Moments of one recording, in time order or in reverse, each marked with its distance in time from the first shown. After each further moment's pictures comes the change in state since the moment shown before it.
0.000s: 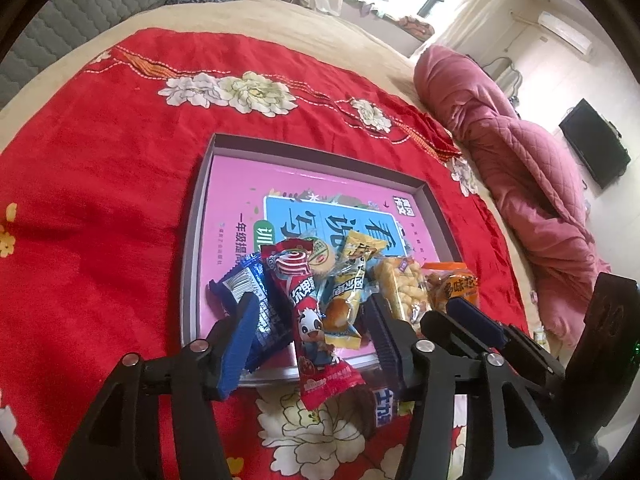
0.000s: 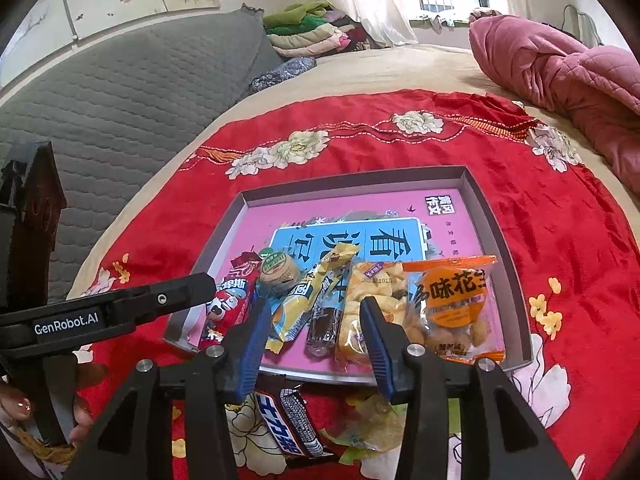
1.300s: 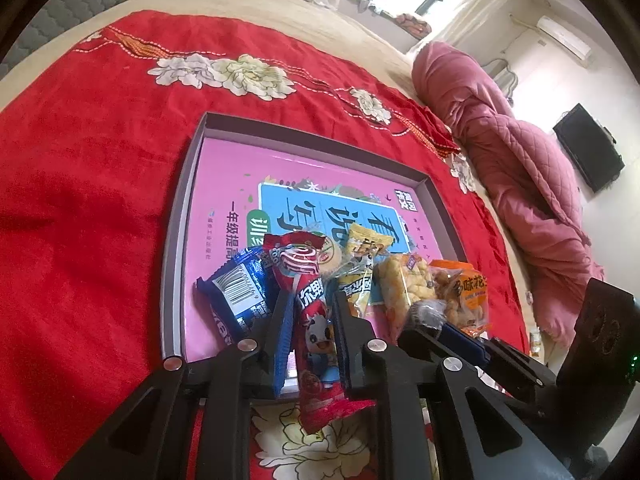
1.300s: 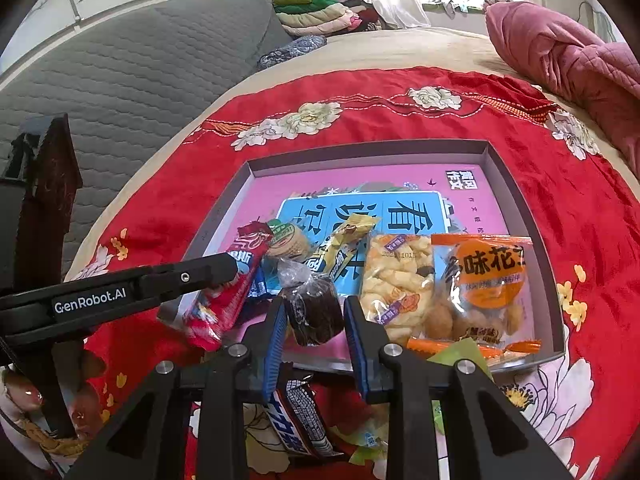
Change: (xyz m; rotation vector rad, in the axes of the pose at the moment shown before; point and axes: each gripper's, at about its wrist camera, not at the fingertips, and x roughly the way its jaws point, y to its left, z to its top) left arm 0.026 0.010 -0.004 -0.020 0.021 -0.050; right arm 0.026 0.006 -0.011 -0.025 0.077 0.021
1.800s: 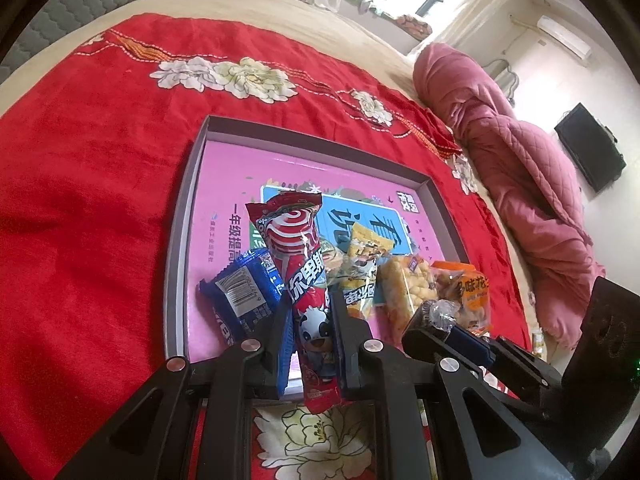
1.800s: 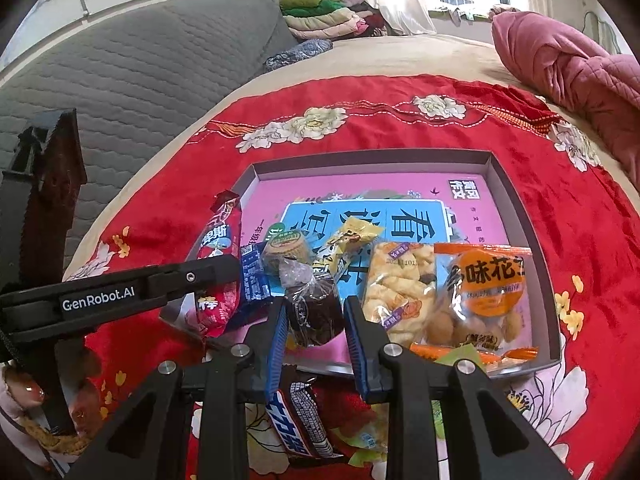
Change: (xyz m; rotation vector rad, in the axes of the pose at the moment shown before) left arm -0.001 0.000 0.002 0.004 -0.007 0.009; right arm -0.003 0.005 0.001 -0.028 -0.013 -0.004
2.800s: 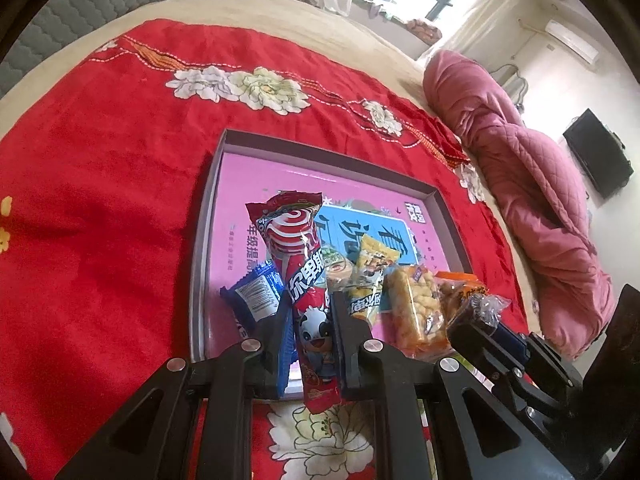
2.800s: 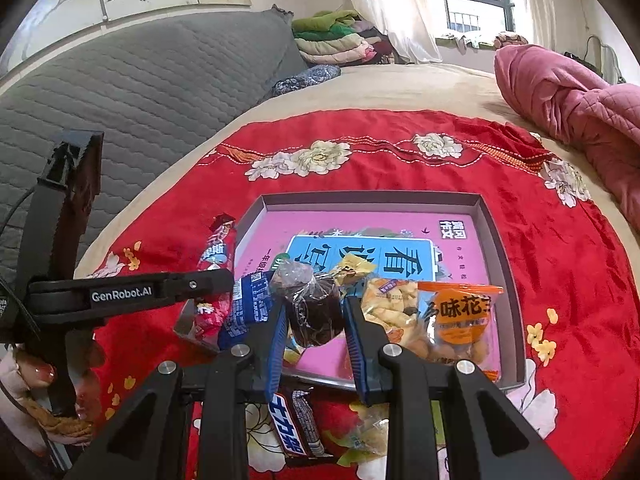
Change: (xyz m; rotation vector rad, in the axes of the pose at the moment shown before) left arm -0.013 0.002 0.006 -0.017 -0.006 0.037; right arm -0.030 0.004 0.011 -0.059 -0.088 -0.006
